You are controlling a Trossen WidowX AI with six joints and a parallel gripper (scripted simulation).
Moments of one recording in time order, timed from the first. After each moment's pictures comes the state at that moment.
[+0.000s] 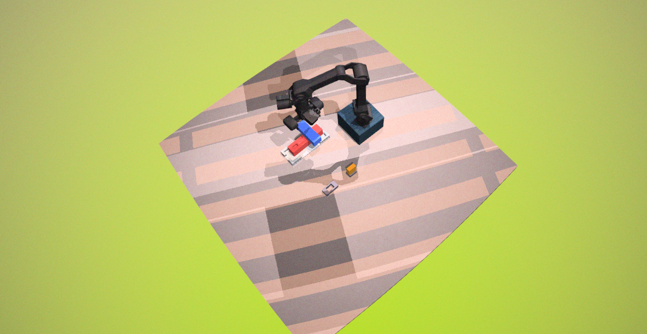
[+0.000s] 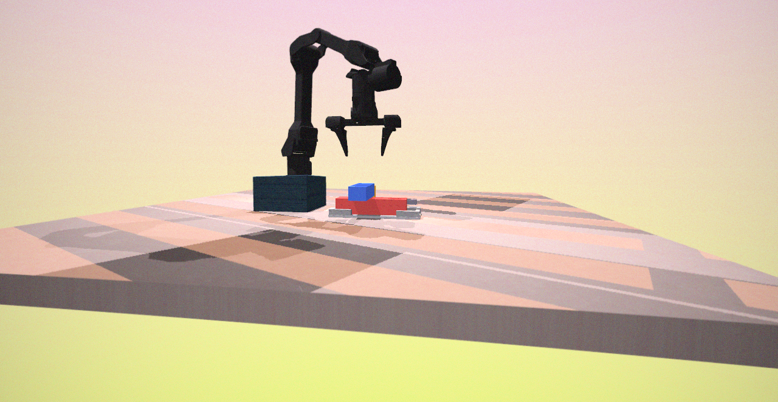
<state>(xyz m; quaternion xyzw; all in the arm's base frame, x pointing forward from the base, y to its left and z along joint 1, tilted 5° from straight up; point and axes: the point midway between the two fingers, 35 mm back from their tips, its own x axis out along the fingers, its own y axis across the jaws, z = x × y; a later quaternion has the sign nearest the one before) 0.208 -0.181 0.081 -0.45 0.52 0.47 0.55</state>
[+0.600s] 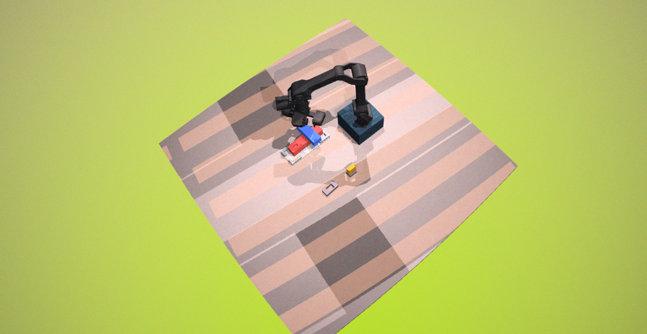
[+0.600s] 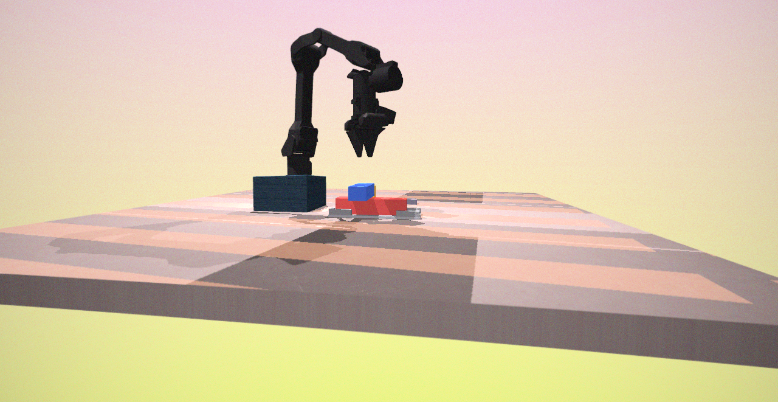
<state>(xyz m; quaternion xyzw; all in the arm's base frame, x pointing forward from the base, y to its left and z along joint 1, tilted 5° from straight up) 0.209 -0.181 0.080 -0.09 0.70 0.14 0.70</state>
